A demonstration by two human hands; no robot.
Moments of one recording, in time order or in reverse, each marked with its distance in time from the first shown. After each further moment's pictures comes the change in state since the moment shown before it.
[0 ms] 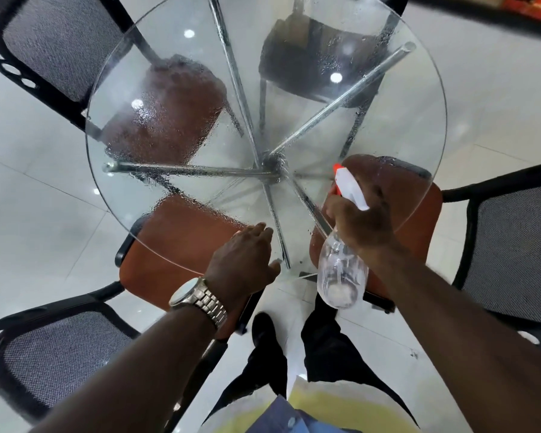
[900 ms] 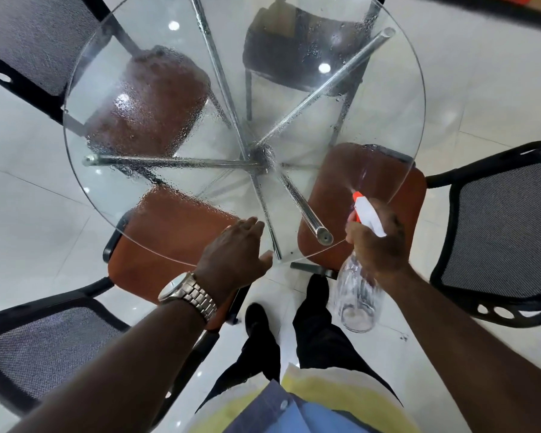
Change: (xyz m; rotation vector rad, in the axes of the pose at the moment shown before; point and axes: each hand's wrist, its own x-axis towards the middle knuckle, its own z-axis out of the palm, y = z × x) left_hand -0.006 0.018 0.009 -0.010 -0.017 0.013; right_hand -0.038 0.066 -0.051 -0.042 0.019 0.095
